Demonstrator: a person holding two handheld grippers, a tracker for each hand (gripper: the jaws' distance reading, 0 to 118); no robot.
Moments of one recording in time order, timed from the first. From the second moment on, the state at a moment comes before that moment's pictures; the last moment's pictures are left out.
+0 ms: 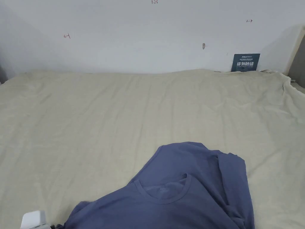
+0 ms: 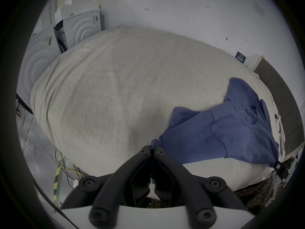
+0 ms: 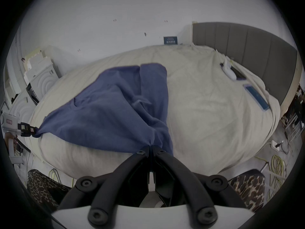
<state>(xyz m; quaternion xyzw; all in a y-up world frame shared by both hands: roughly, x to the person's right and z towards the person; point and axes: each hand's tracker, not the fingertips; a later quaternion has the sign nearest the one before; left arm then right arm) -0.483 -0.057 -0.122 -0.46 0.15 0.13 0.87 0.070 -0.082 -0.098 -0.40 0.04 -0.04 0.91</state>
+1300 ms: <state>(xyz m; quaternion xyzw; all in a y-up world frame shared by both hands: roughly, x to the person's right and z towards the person) -0.365 0.140 -0.135 -0.14 0.08 0.11 0.98 0.072 0.134 -0.153 -0.10 0.06 0.00 0.99</state>
